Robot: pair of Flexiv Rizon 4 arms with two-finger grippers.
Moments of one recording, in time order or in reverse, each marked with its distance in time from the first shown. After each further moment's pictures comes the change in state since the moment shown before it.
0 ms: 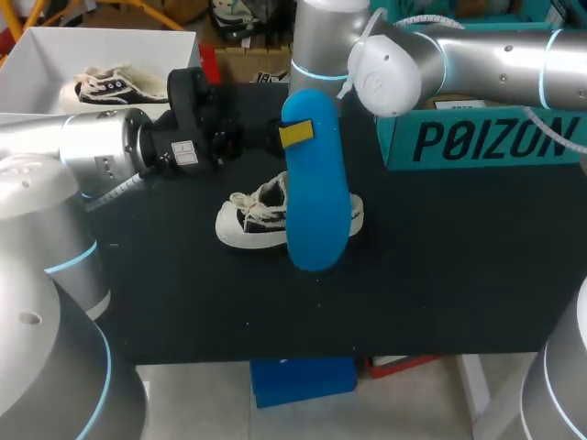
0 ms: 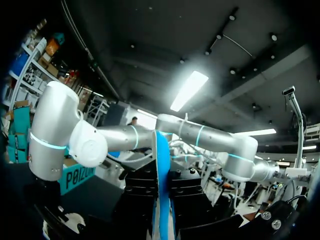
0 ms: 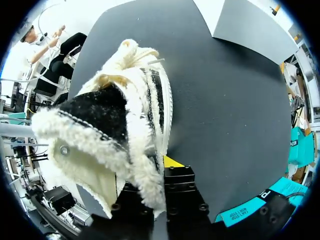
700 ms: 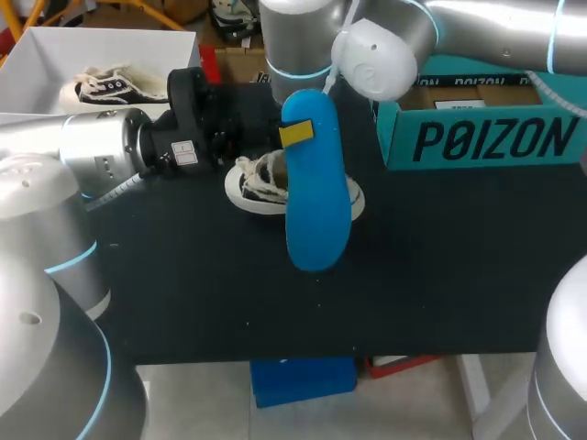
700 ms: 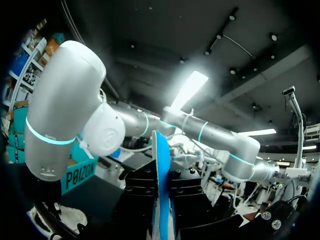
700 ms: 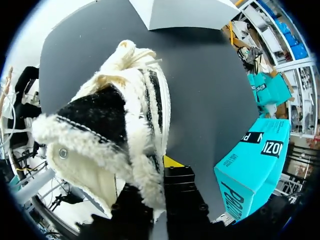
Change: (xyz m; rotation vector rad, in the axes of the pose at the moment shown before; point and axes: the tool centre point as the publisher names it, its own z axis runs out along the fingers) left arm 0.000 0.000 0.000 0.000 0.000 0.000; right arm -0.007 -0.008 -0.051 0.115 -0.296 0.447
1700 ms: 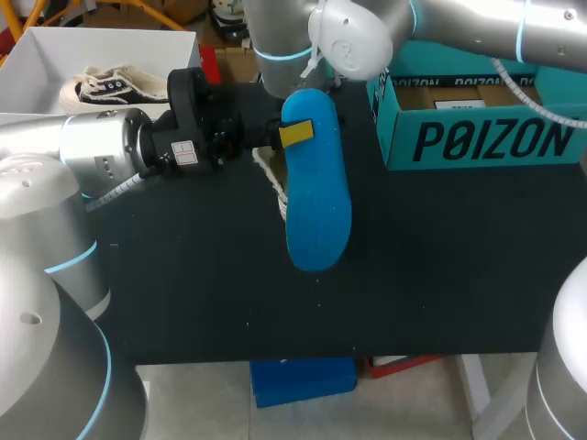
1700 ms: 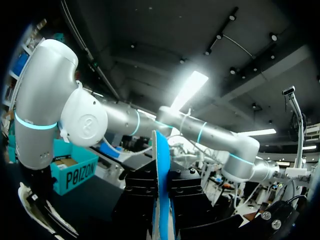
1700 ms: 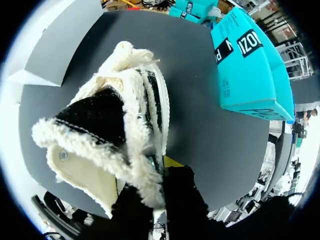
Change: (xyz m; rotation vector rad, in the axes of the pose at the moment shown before) left arm 0.000 0.000 0.000 0.000 0.000 0.000; right arm -0.002 0.011 0.007 0.121 0.022 0.969
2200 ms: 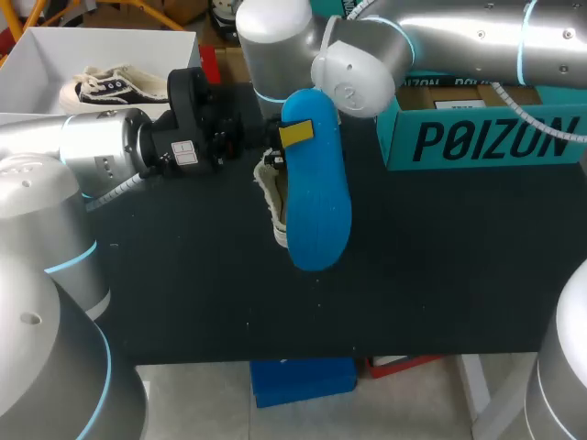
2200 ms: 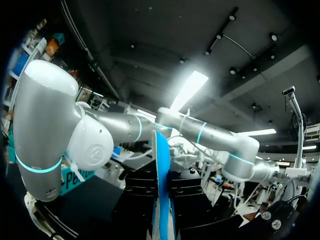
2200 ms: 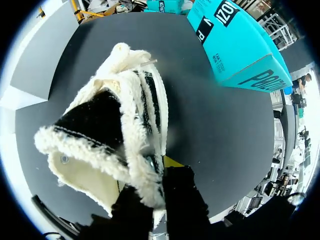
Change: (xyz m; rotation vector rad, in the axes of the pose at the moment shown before) left arm 0.000 0.000 0.000 0.000 0.000 0.000; right arm 0.008 -0.024 0.037 -0.057 -0.013 0.186
